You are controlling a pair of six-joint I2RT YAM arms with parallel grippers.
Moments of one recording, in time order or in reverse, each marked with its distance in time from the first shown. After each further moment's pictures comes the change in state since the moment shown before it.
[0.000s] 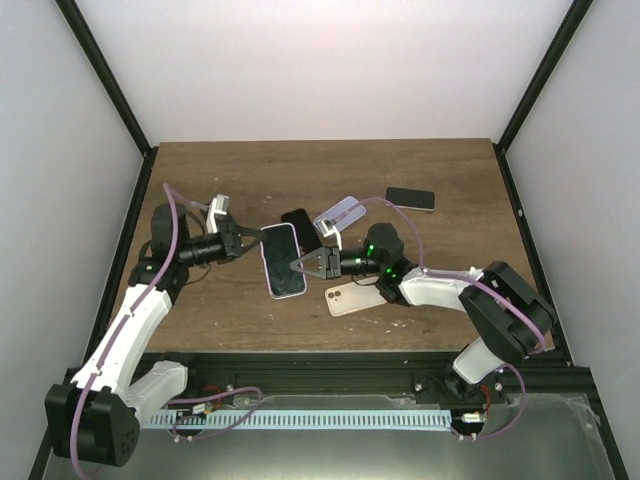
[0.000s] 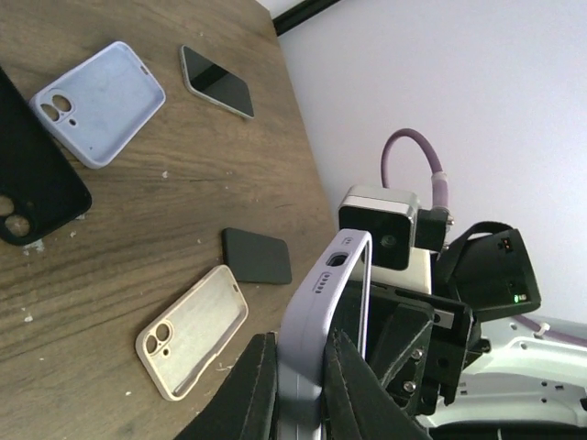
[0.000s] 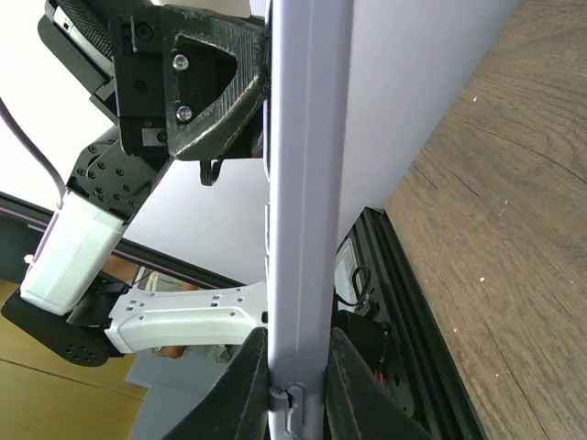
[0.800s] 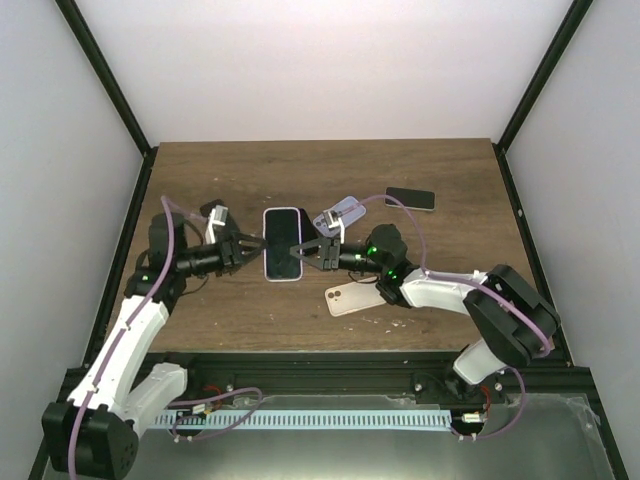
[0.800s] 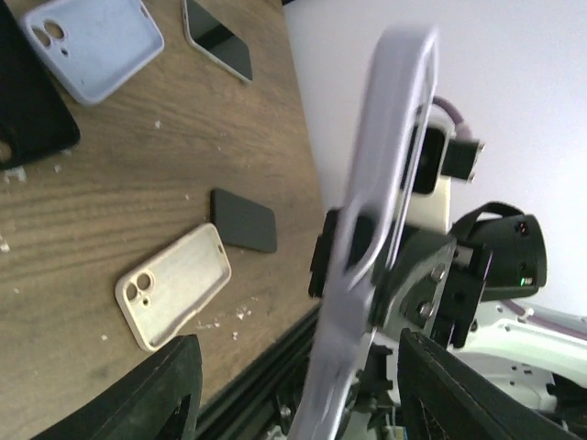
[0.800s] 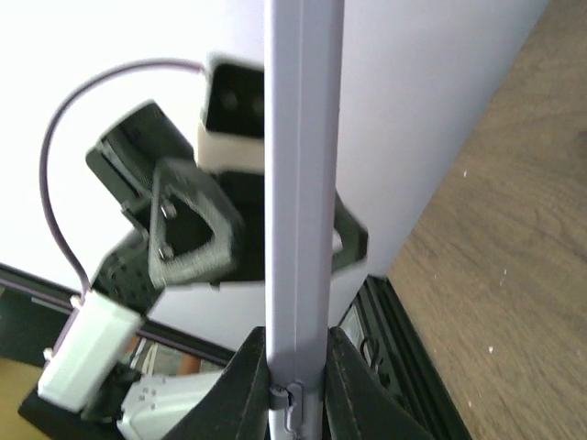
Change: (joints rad) left arm 0.001 -0.053 -0.007 -0.098 0.023 -0.025; right arm 0.010 -0.019 -0.002 0.057 0.161 0.081
